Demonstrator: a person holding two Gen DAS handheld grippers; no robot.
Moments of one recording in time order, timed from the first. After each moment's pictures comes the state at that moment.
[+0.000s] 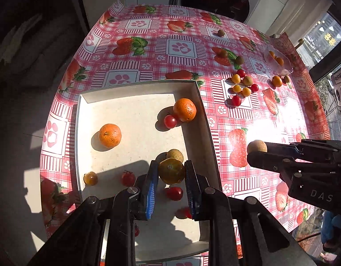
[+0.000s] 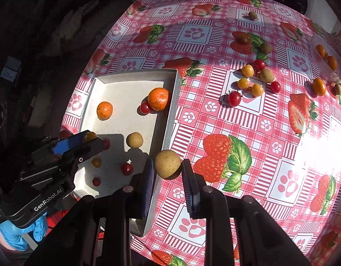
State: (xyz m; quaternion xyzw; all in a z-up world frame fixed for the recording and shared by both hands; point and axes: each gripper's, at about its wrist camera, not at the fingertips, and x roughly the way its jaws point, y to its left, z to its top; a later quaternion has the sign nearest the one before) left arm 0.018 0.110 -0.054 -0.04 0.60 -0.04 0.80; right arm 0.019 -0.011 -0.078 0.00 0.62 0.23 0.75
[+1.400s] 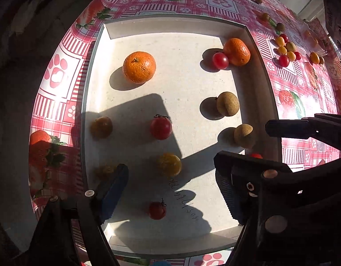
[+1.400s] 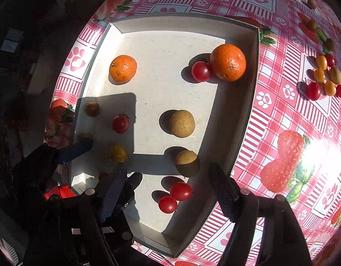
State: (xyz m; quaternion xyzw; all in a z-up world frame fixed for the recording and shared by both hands) left arm -0.019 0.134 -0.124 -0.05 0.67 0.02 0.74; right arm 0.012 0.096 -0.145 -0.05 0.69 0.25 0.68
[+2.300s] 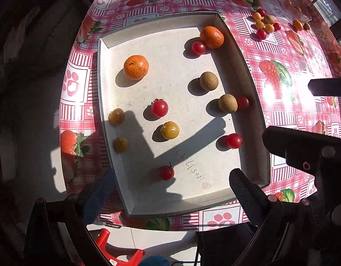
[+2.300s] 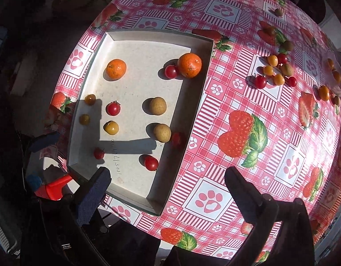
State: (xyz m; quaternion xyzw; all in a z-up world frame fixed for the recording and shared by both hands) left arm -0.031 0.110 -0.074 0.06 0.69 -0.01 0.72; right arm -0.012 0.066 -0.086 -0.10 0.69 0.19 0.69
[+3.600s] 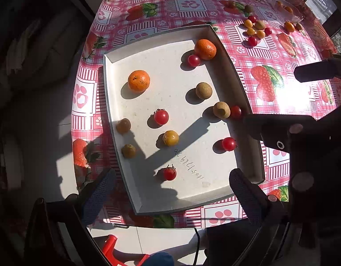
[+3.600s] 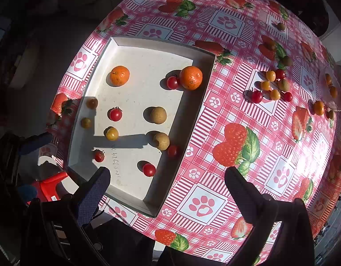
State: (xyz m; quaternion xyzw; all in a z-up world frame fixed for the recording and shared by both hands) left arm -0.039 0.104 -0.048 0.07 0.68 0.00 0.73; right arm -0.004 0.070 -0.071 -0.13 0.67 0.20 0.70
